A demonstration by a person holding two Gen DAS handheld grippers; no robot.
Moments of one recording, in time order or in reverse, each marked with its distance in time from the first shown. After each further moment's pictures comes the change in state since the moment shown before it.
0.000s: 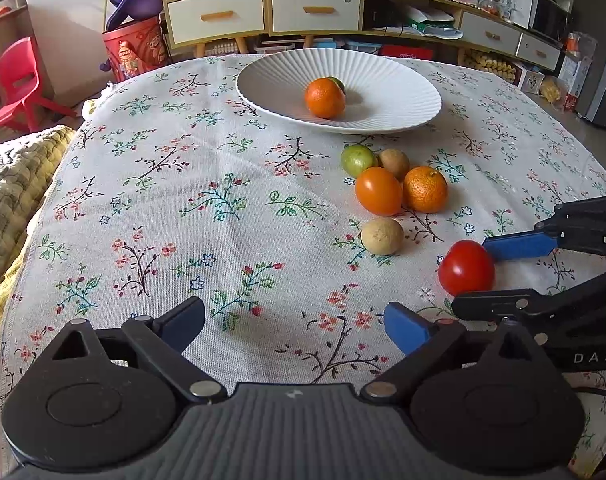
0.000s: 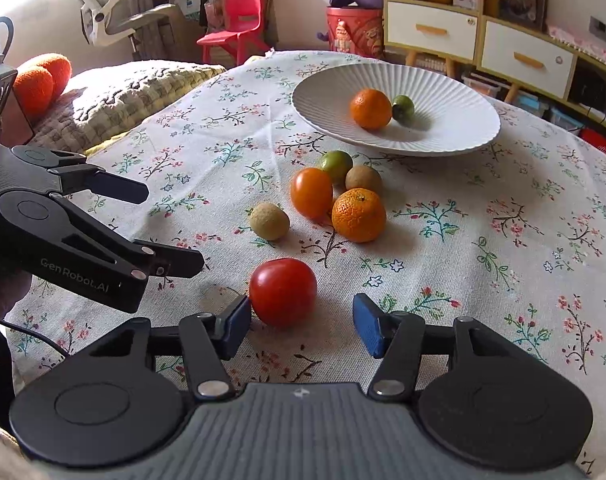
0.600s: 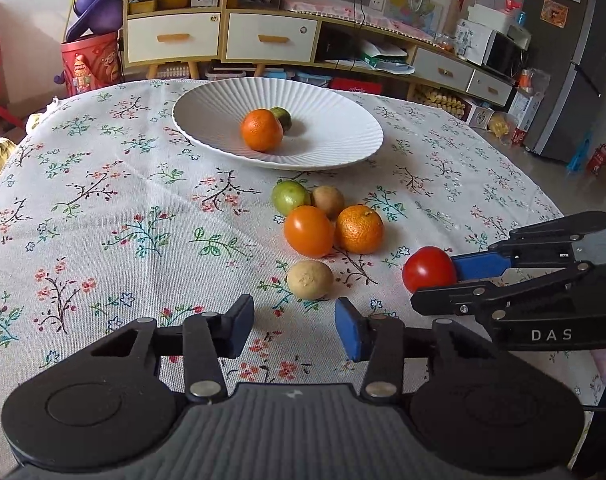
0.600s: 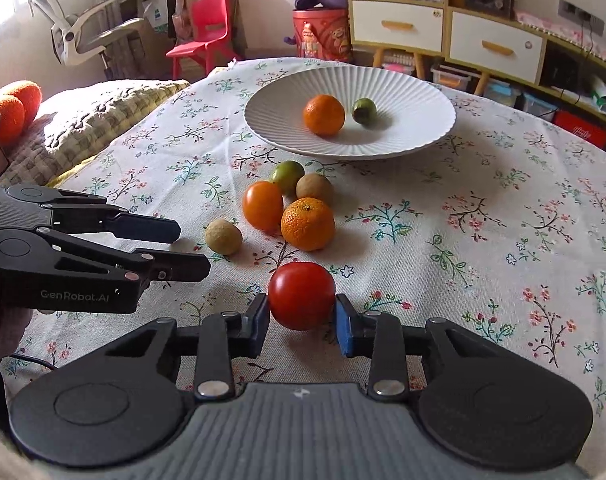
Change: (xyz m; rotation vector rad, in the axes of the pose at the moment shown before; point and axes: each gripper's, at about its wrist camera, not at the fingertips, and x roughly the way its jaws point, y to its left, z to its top) left arm 0.014 -0.011 0.009 -0.038 -0.105 -0.208; right arm -0.005 -0.021 0.005 0.084 -0.006 -0.059
